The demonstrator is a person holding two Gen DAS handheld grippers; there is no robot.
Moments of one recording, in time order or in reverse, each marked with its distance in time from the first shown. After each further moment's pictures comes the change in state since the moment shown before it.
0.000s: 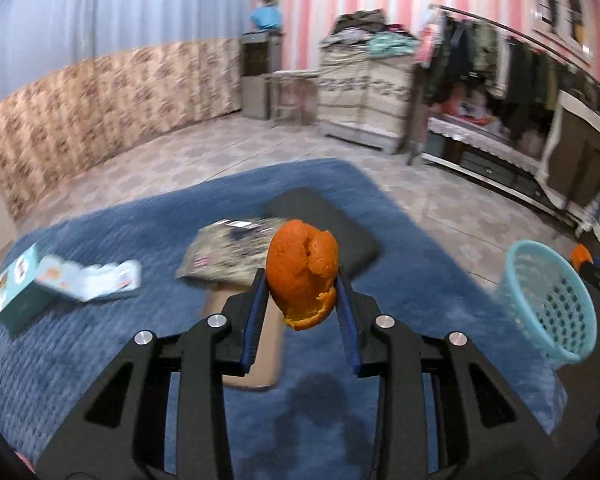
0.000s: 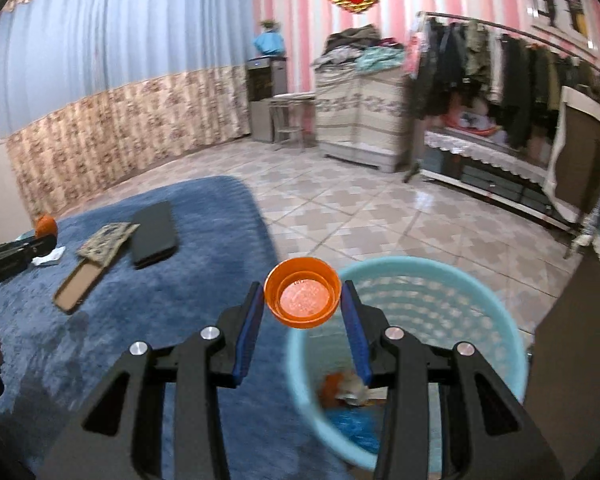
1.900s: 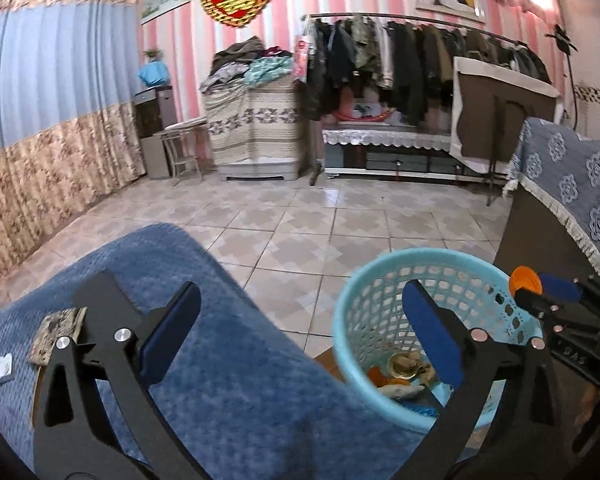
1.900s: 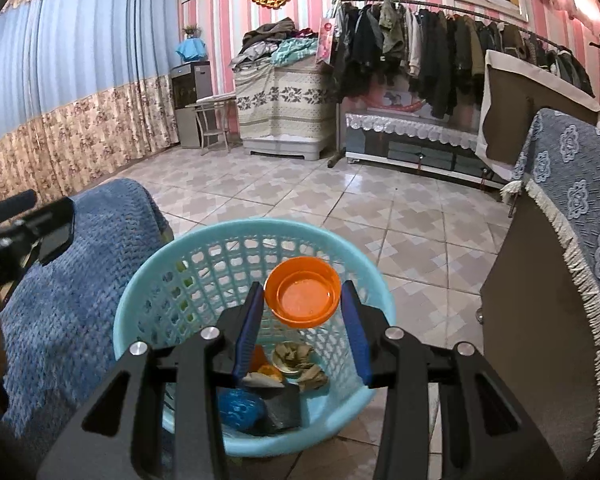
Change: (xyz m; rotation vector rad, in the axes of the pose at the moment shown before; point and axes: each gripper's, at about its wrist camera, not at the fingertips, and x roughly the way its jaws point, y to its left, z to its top) left arm 0.017 -0.206 0.004 0.244 -0.130 -0.220; right arm 0.013 -0.103 -0.043 0.118 0.022 -0.173
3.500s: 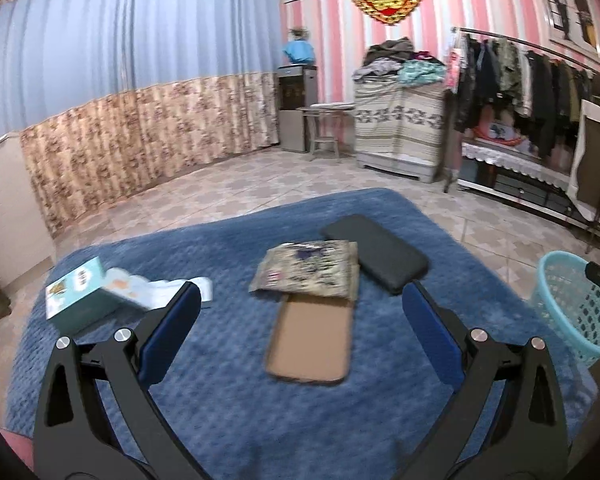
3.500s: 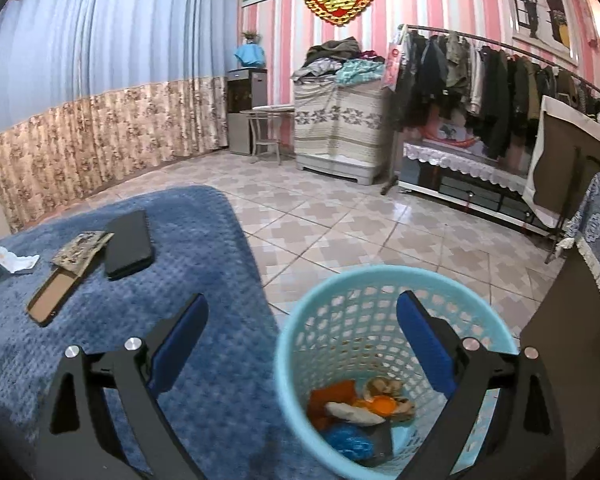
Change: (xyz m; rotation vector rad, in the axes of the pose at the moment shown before) left arm -0.124 0.233 -0.068 -0.240 0.029 0.412; right arm -0.015 0.143 0.027 -0.140 -0.069 0.125
